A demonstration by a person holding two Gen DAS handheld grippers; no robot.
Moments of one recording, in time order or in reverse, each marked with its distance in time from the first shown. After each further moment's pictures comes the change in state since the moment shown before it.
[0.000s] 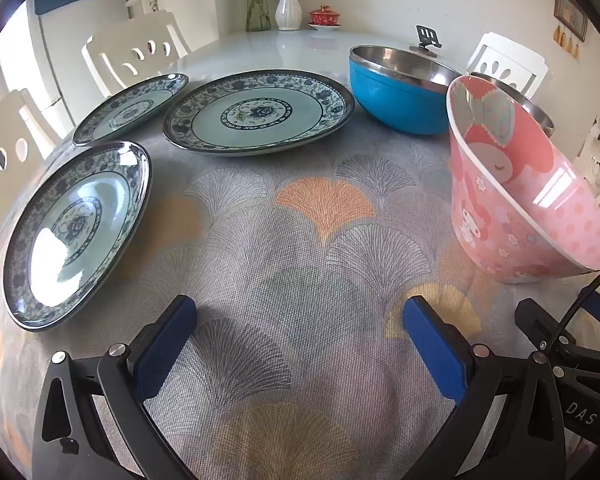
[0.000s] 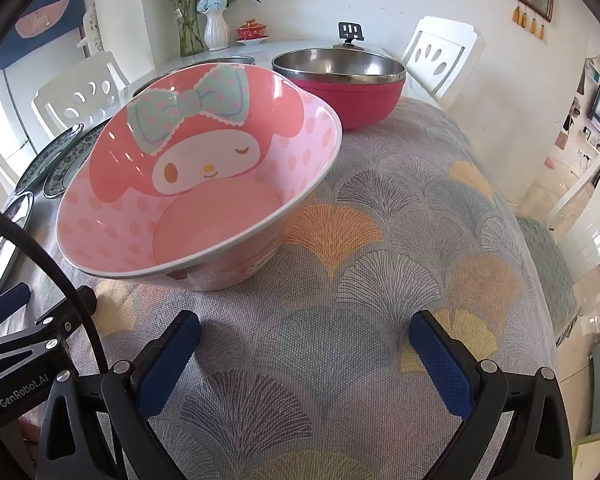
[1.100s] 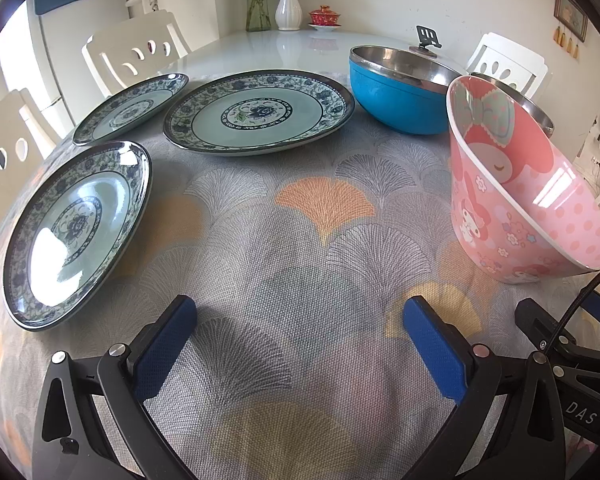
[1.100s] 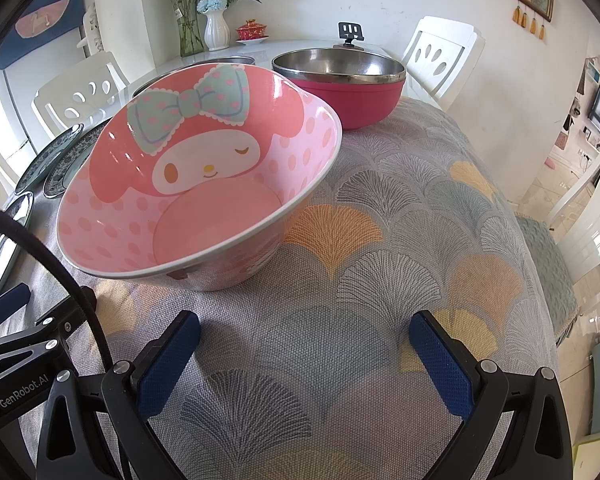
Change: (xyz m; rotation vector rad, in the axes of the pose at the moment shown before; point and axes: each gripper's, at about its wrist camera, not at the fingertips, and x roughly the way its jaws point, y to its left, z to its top) left arm -0.003 -0.004 -0.002 0.006 -0.010 0.009; right arm 0.000 0.000 0.000 0.001 0.002 0.001
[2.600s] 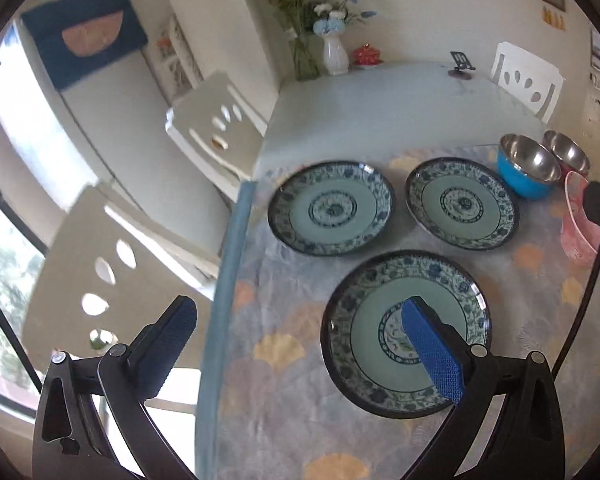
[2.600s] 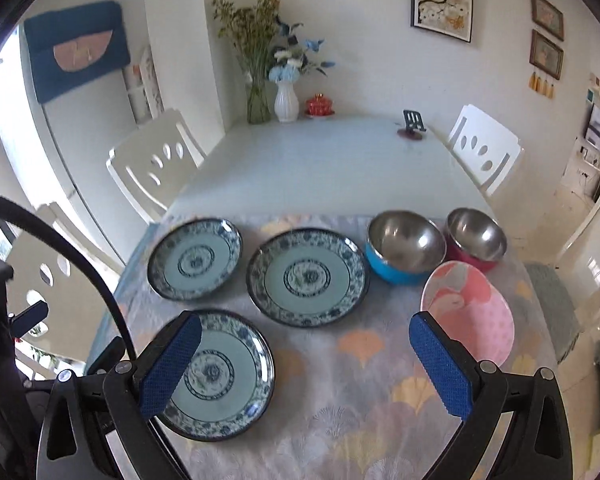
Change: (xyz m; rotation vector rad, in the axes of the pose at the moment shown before) left arm -0.096 0.232 0.107 0.230 -0.047 0.115; right arm -0.151 0.252 0.118 0.023 -0.125 0.015
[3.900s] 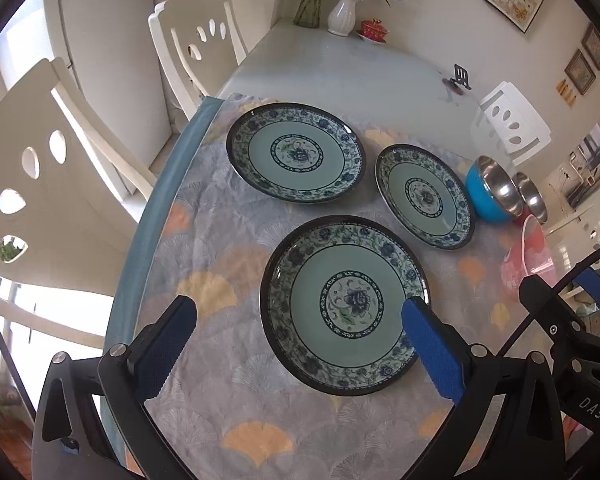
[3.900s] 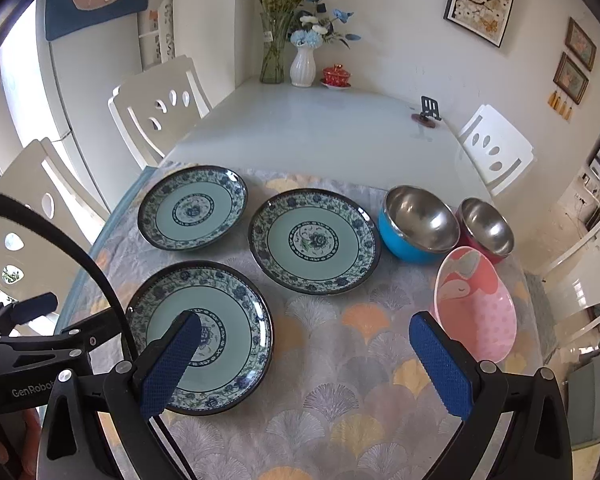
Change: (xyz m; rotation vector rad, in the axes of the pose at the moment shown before) left arm 0.027 0.024 -0.021 -0.273 0.175 -0.312; right arm 0.026 0.027 -0.020 -0.126 0.097 -0.066
